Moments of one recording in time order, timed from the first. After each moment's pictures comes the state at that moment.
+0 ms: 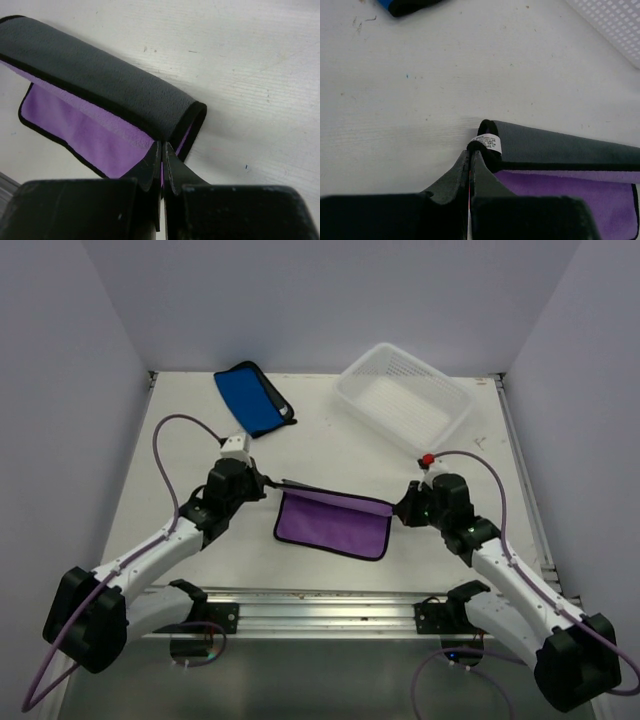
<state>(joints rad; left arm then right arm) -0.49 1.10 0.57 0.02 -0.19 -0.45 0.37 0.89 0.48 -0.23 -0.13 0.39</state>
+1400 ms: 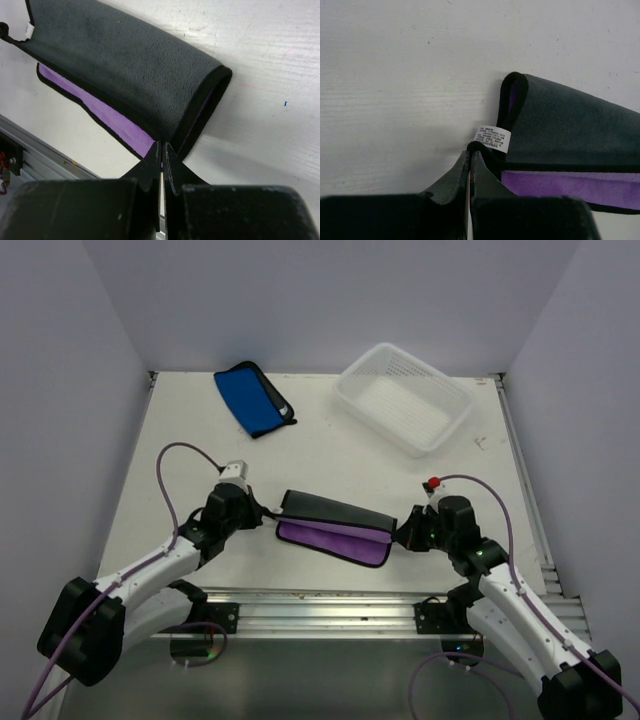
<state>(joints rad) -0.49 1.01 0.37 0.01 -0.11 -0.55 0.37 0.66 0.35 -0.38 -0.25 0.52</state>
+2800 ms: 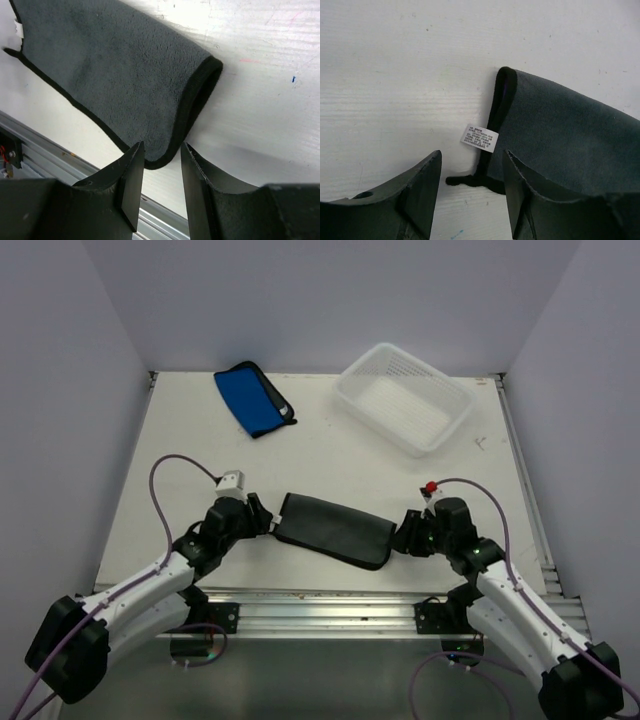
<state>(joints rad) -0.58 0.88 0.28 0.00 -0.21 -0.63 0.38 0.69 0.33 -0.42 -0.28 0.56</state>
